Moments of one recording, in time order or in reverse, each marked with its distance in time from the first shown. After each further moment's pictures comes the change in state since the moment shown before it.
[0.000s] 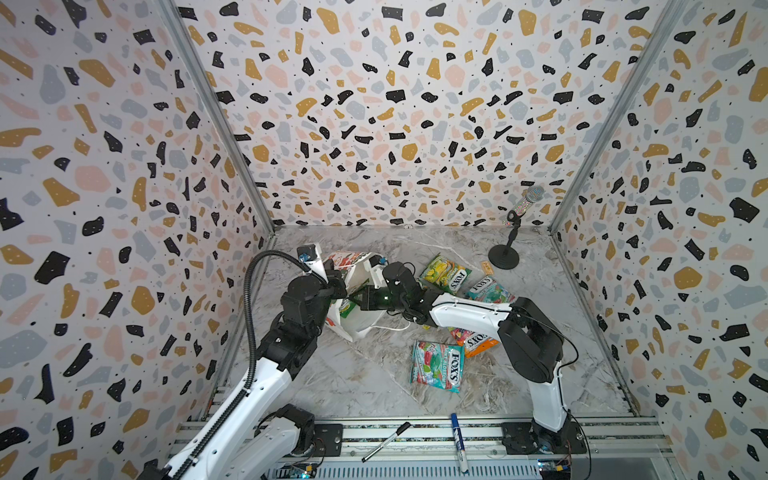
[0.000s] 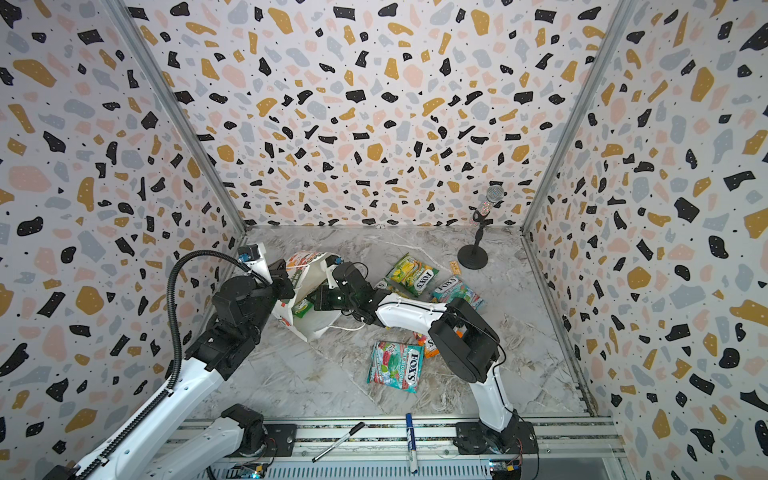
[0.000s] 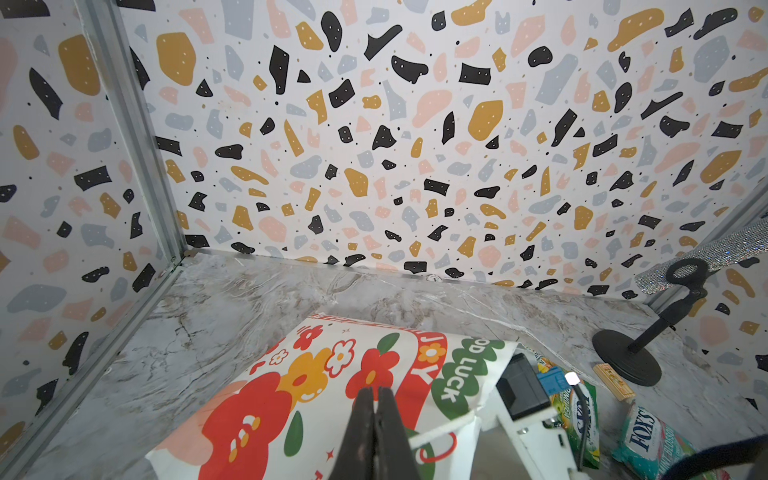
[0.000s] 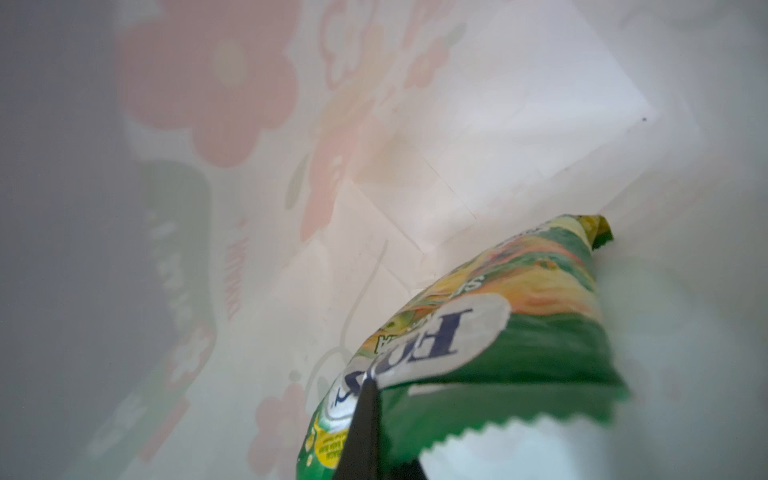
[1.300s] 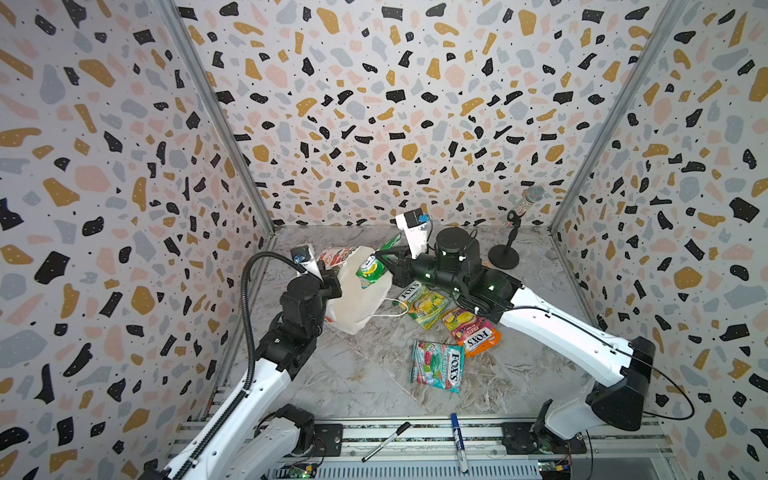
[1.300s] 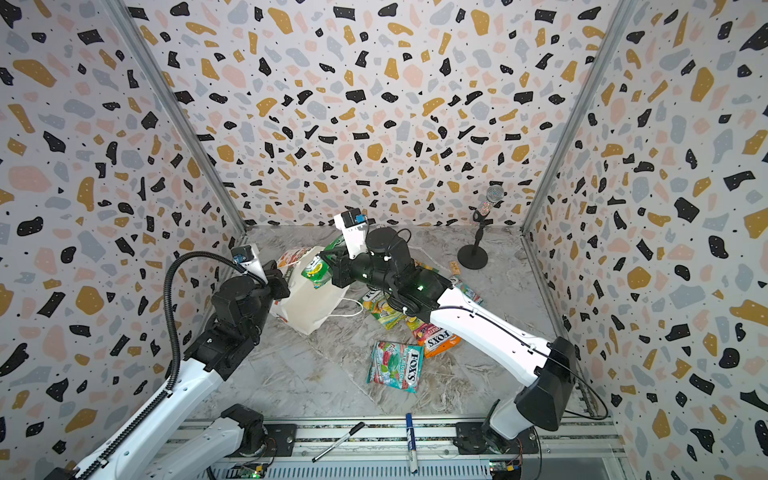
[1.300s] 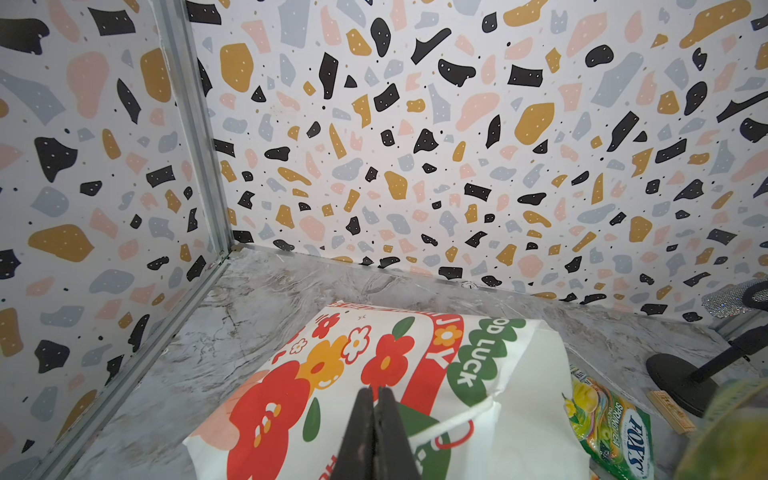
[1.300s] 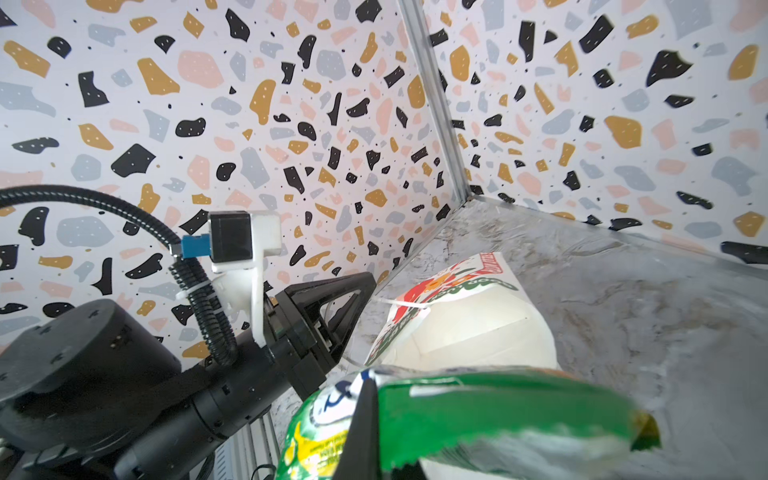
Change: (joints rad) left arm 0.008 -0.006 0.000 -0.027 -0.100 0.000; right arm -0.006 -0.501 0.090 -0.347 0.225 -0.384
